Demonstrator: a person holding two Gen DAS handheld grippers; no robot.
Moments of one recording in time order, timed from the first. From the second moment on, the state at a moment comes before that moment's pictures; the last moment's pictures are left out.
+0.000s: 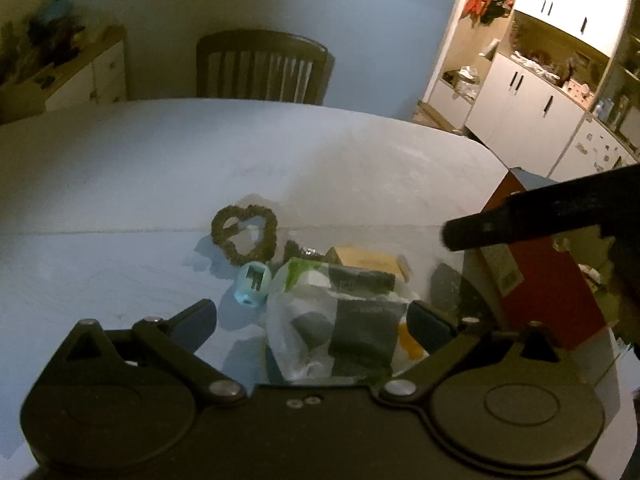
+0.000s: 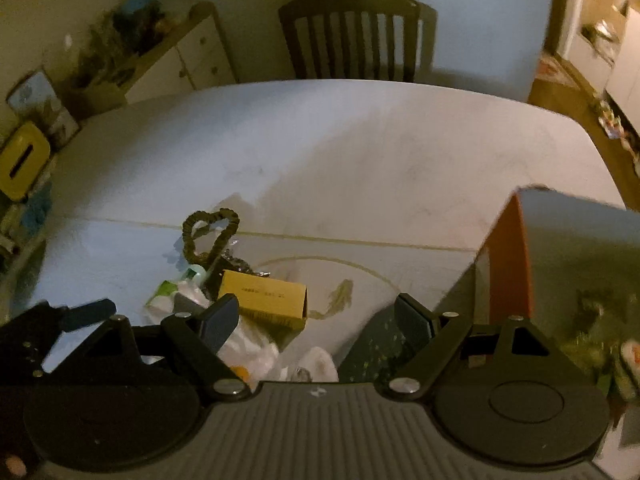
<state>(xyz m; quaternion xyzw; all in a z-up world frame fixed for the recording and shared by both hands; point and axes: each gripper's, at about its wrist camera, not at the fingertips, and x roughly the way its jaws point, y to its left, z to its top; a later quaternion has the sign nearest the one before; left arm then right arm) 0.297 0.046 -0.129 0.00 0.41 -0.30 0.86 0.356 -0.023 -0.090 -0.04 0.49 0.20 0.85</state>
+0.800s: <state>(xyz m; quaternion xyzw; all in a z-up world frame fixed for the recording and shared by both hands) 0.321 0.040 -0.162 -0.06 0.46 -0.33 0.82 0.407 0.023 -0.156 0.04 0.58 0.22 0.78</state>
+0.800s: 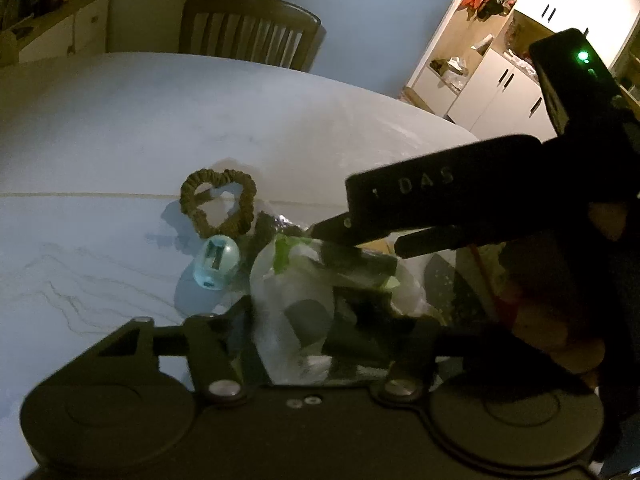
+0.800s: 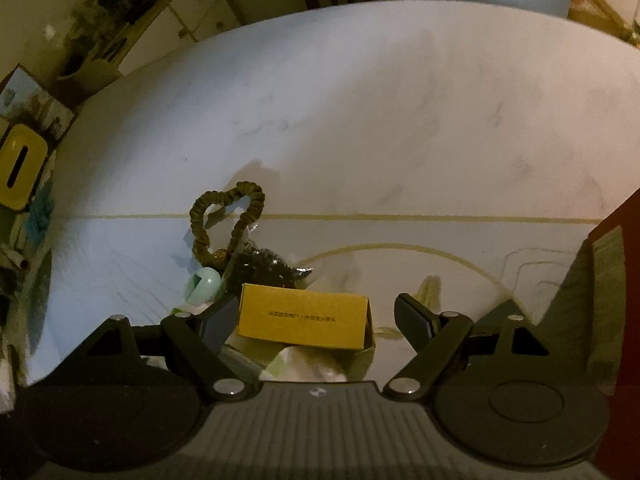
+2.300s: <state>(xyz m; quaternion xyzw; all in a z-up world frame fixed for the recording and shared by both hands) 0.259 0.049 -0.082 -0.08 0.39 -0.37 0.84 0.328 -0.090 -0.030 0.06 0.48 0.21 0.85</state>
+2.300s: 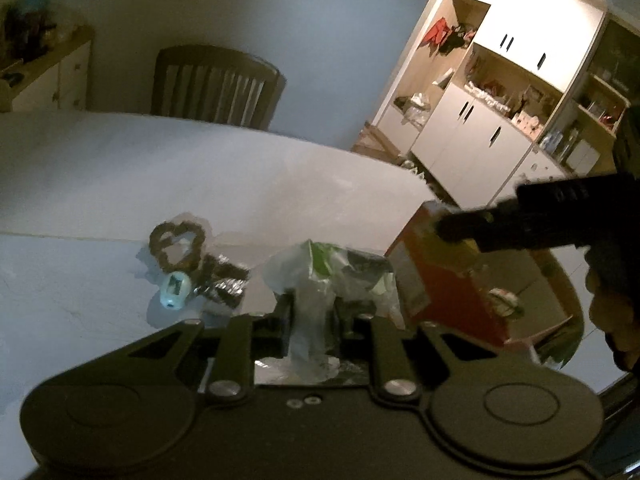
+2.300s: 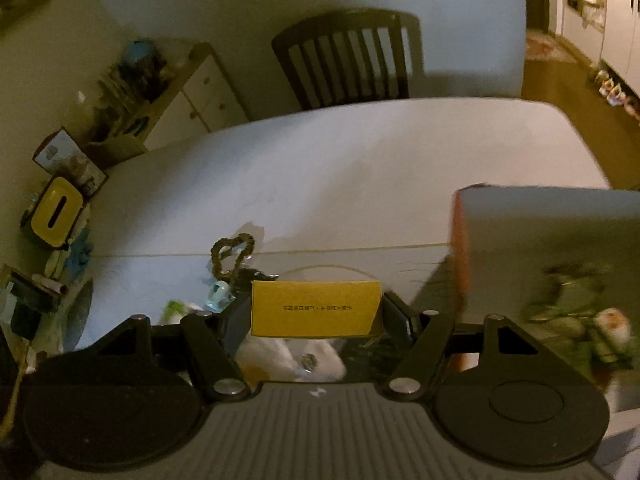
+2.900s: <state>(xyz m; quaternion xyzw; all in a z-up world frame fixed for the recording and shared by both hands) 0.230 -0.054 -0.035 -0.10 0.40 -0.42 0.81 0.309 -0.248 -0.022 0.03 0.47 0.15 0.87</state>
